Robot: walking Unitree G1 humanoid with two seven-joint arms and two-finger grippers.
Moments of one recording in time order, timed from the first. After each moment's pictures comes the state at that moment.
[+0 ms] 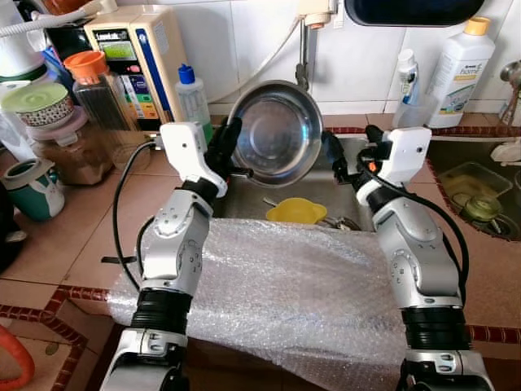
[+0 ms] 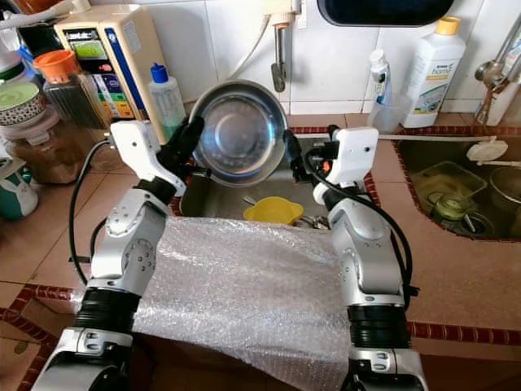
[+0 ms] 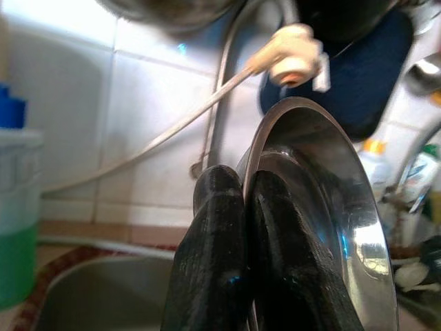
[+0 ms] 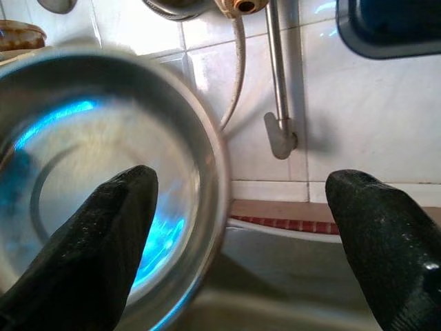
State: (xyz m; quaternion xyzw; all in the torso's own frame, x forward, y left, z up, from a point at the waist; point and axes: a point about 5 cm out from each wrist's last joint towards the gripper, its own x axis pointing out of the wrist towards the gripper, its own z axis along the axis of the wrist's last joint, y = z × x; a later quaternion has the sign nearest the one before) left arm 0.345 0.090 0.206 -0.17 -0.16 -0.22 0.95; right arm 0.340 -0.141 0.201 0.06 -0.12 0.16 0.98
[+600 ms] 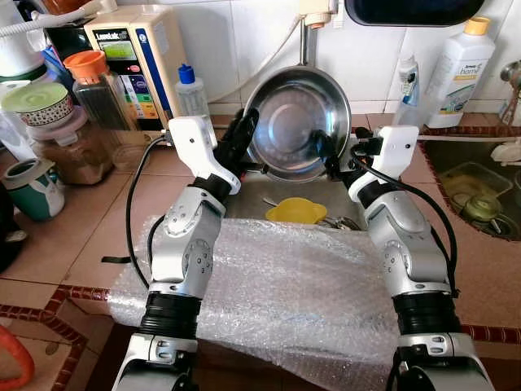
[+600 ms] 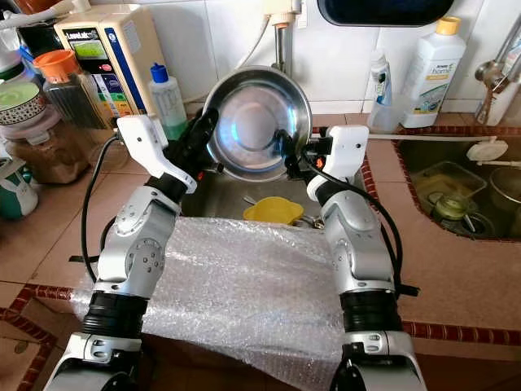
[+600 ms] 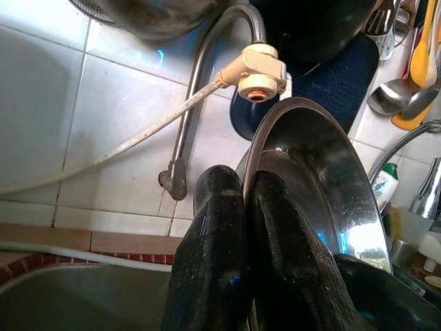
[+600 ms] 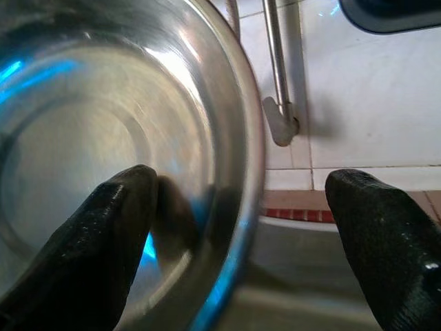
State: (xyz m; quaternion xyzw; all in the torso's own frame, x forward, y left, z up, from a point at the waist) left arm 0.338 0.079 0.213 -0.21 -0.16 -0.24 0.93; right arm 0.358 -0.135 0.198 0.08 -0.10 0.15 0.98
